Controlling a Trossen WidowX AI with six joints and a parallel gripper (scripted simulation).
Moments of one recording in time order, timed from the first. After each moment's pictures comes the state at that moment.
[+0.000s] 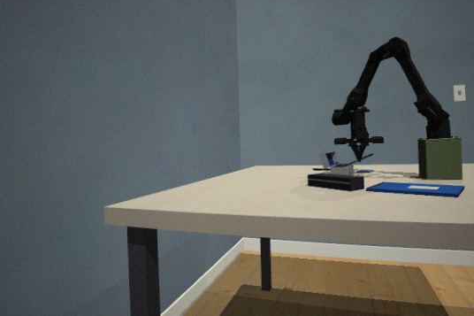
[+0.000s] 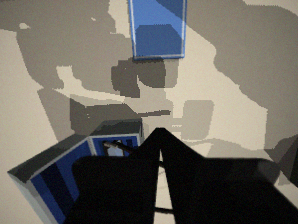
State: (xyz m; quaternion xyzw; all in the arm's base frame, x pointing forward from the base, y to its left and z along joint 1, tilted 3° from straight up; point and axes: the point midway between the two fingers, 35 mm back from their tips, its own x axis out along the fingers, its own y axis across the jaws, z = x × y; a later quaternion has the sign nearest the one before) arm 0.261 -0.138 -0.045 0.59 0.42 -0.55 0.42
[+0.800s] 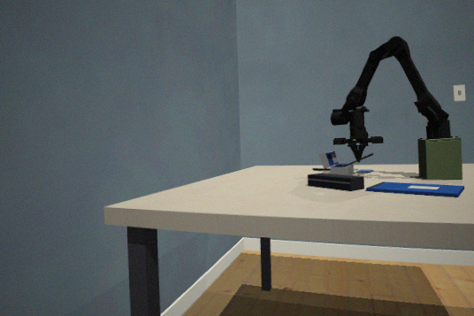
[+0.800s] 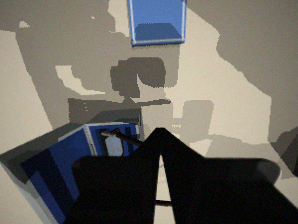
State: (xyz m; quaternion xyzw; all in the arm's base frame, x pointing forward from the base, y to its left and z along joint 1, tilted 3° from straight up) arm 0.265 -0.122 -0.045 0.59 0.42 -0.55 0.42
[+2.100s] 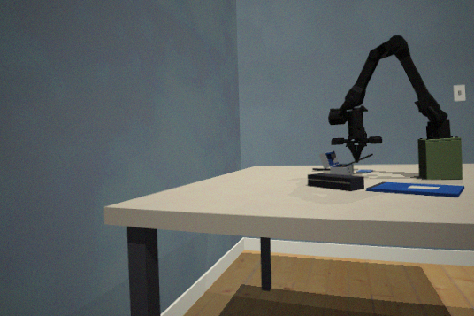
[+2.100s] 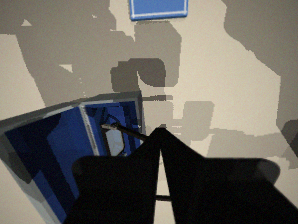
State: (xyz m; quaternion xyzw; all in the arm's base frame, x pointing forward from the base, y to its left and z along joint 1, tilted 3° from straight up) arm 0.273 -0.099 -0.044 0.59 0.42 -0.55 0.42
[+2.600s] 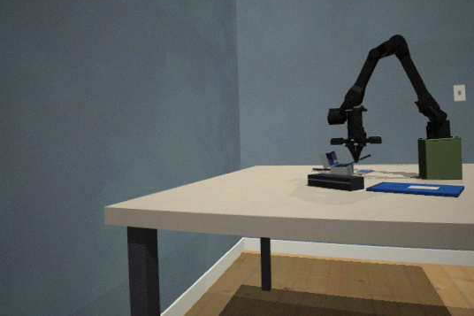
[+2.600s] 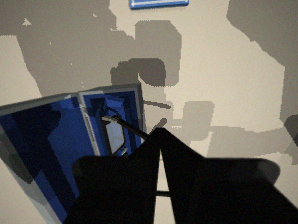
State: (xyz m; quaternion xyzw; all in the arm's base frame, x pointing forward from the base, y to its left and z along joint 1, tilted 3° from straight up) arm 0.276 -0.089 -0.044 0.59 0.42 -0.55 0.42
